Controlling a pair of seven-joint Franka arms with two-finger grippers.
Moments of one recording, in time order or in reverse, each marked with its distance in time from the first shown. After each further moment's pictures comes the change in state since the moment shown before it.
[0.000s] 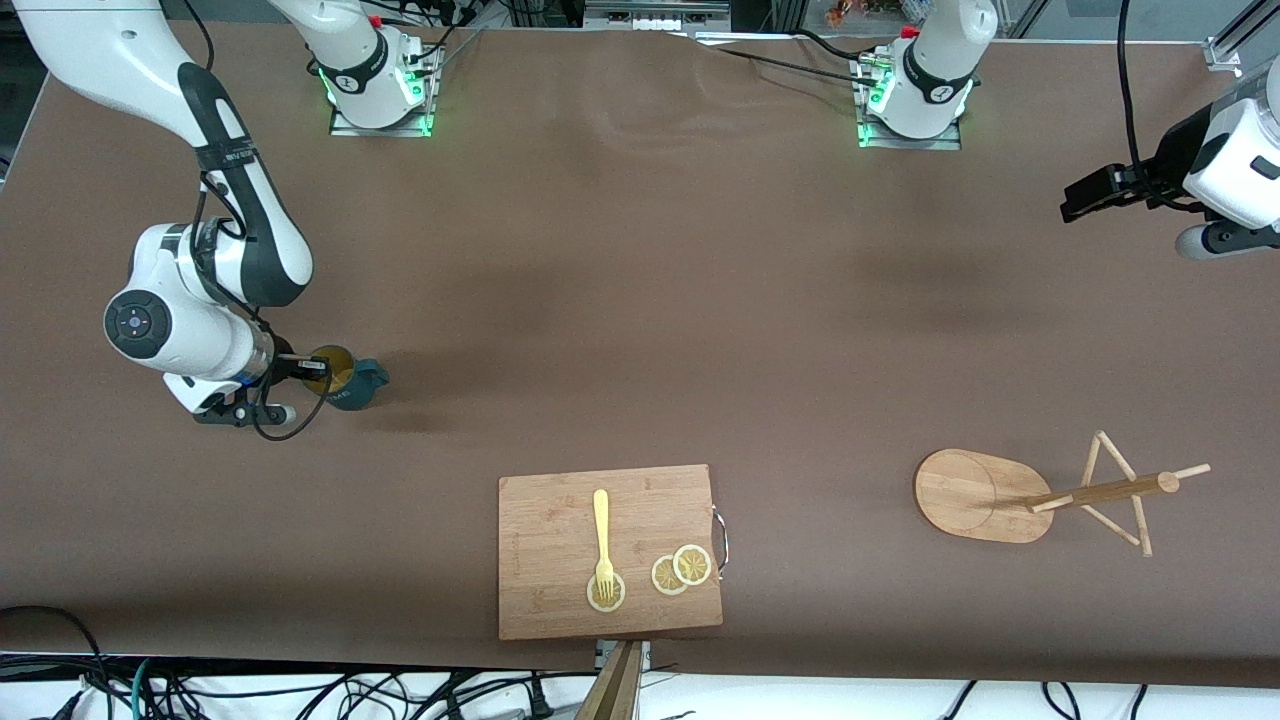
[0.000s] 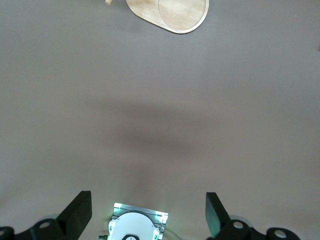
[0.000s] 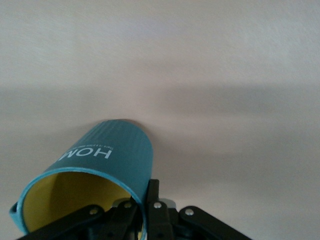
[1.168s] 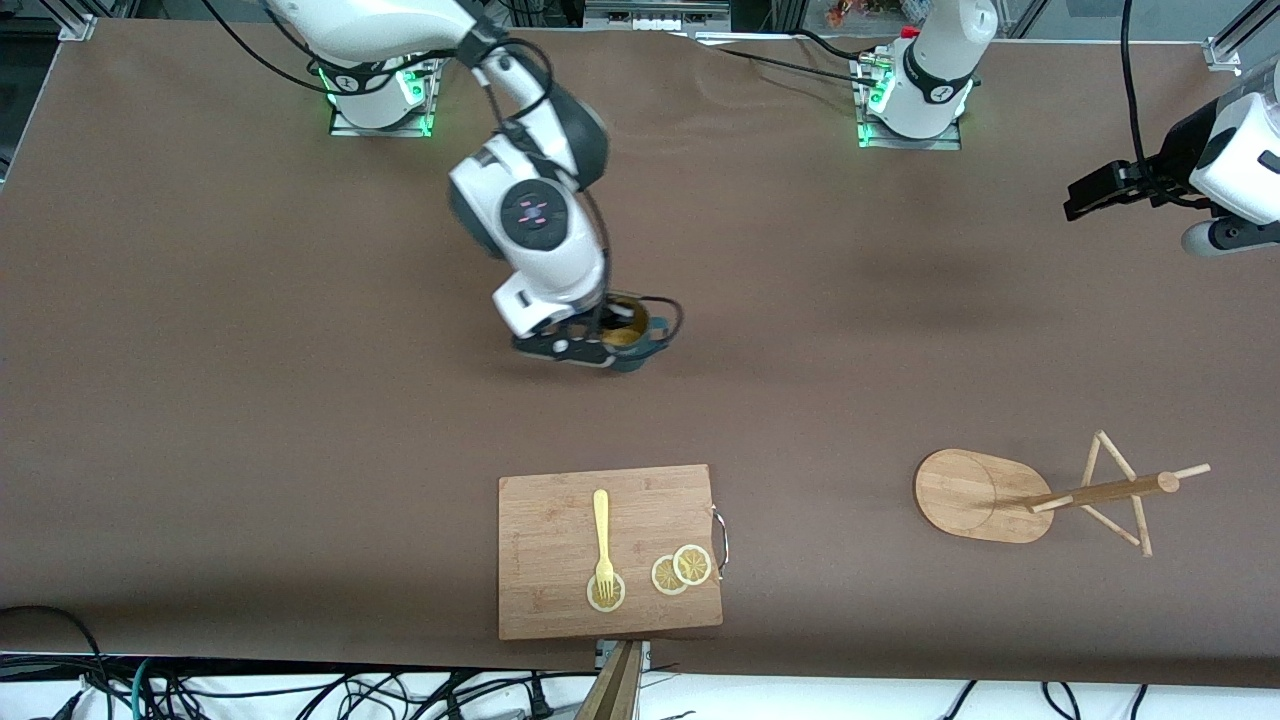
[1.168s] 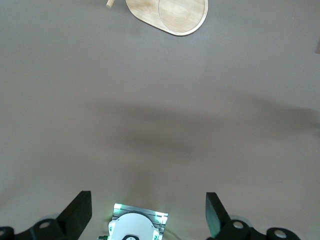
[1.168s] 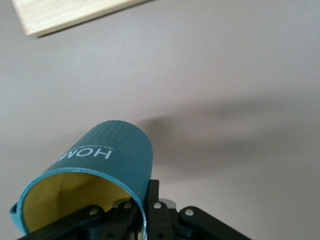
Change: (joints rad) left arm 0.000 -0.001 0.000 0.012 0.000 -0.004 0.000; right arm 0.568 0.194 0.188 0.468 0.003 -0.153 0.927
